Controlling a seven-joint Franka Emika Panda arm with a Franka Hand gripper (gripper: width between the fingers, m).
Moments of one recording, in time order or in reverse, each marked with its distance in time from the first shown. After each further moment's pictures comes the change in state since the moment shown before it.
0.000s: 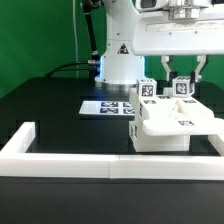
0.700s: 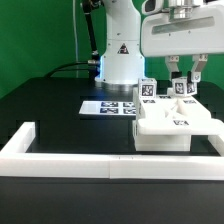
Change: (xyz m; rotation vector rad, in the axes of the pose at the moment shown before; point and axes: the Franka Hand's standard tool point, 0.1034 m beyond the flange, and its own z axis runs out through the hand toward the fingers) arm -0.001 -0.002 0.000 0.015 -0.013 0.468
